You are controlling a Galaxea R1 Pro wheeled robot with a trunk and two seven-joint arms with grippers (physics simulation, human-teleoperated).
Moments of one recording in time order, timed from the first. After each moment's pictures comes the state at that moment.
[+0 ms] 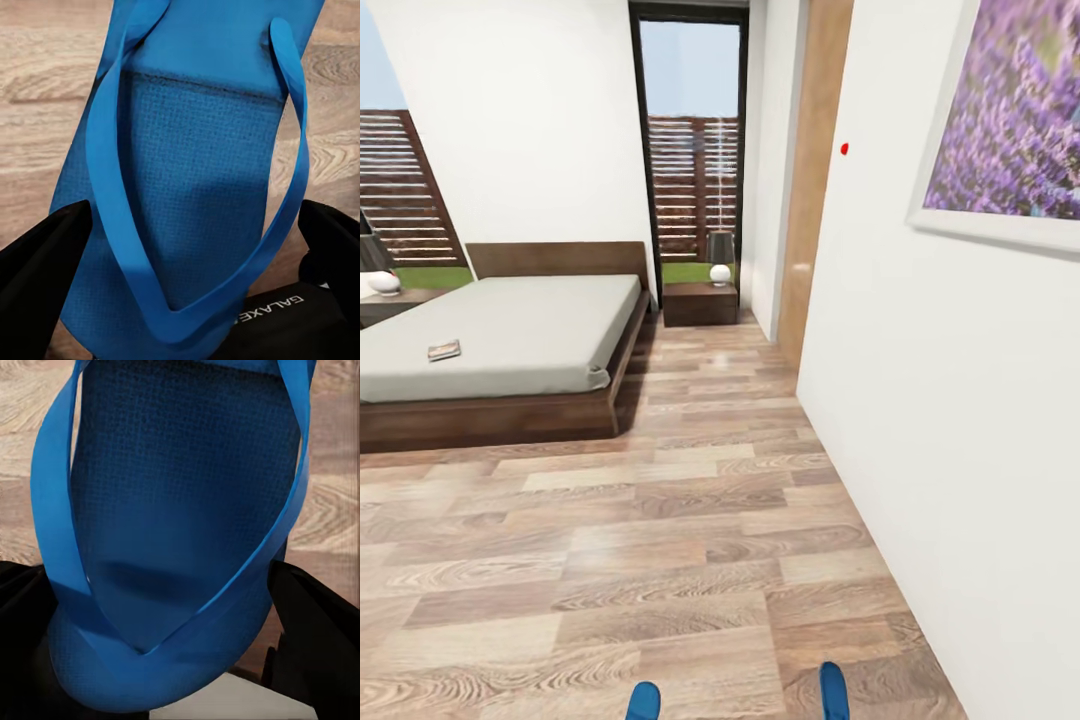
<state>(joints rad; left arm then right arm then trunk) -0.31 0.03 0.11 -0.06 0.01 -0.19 -0.49 -0.48 -0.14 -0.12 0.08 0.11 0.01 0.56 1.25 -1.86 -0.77</state>
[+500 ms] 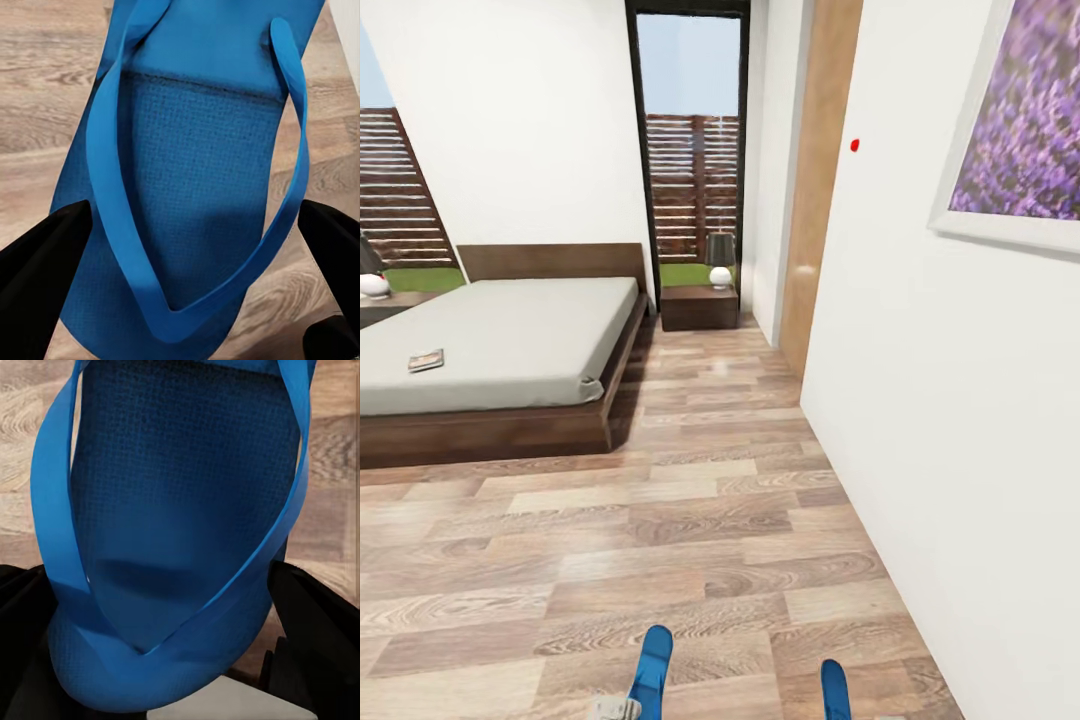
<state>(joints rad) -0.31 -0.01 0.11 -0.25 0.01 -0.18 -0.49 -0.48 -0.14 -0.13 0.07 0.11 0.01 0.56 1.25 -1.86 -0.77</state>
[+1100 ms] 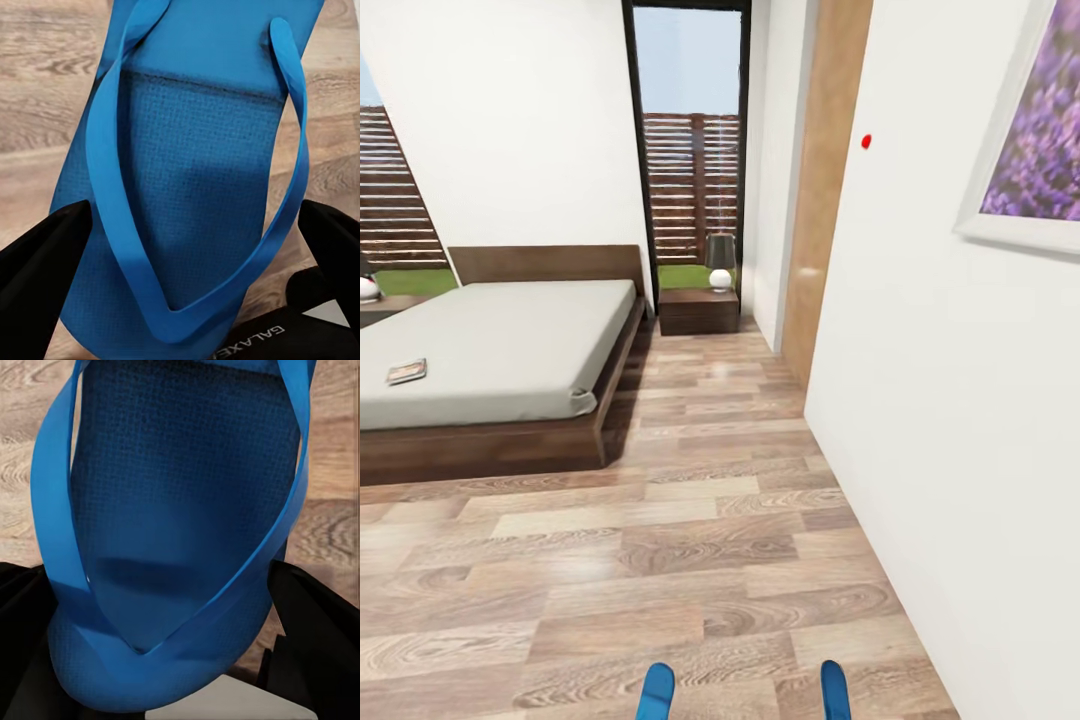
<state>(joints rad) -0.31 -0.01 0.10 -0.12 0.01 -0.19 -0.49 -0.48 -0.14 -0.12 0.08 0.11 0.01 0.56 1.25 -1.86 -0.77</state>
